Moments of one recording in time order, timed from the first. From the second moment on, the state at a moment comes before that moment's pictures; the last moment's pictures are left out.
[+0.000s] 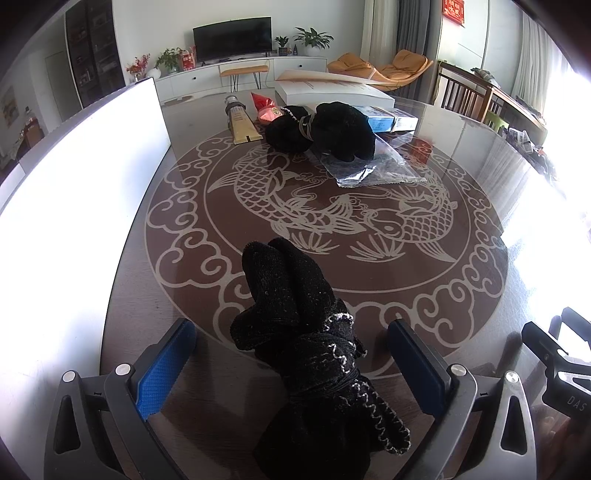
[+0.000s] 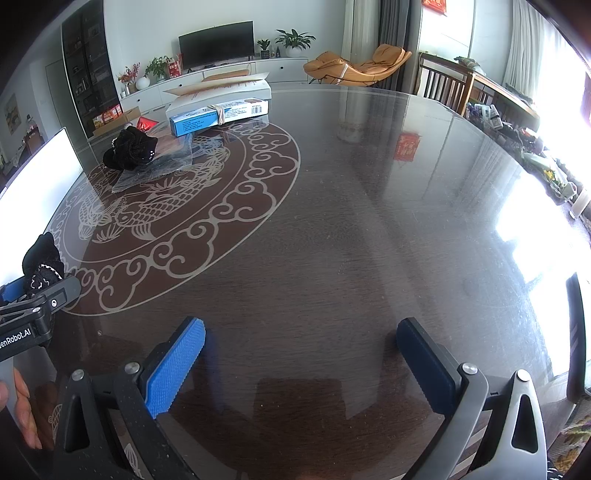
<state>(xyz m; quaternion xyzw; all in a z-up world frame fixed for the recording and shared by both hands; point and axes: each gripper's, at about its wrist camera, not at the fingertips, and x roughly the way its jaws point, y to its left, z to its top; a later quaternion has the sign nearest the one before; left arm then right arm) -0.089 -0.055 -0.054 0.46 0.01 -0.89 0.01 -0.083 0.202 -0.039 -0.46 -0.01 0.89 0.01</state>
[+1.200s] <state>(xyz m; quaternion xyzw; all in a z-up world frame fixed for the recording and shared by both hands) -0.090 -0.049 -0.054 0.46 -0.01 -0.89 -0.01 -0.150 0.215 -0.025 -0.53 0.04 0.85 -0.05</state>
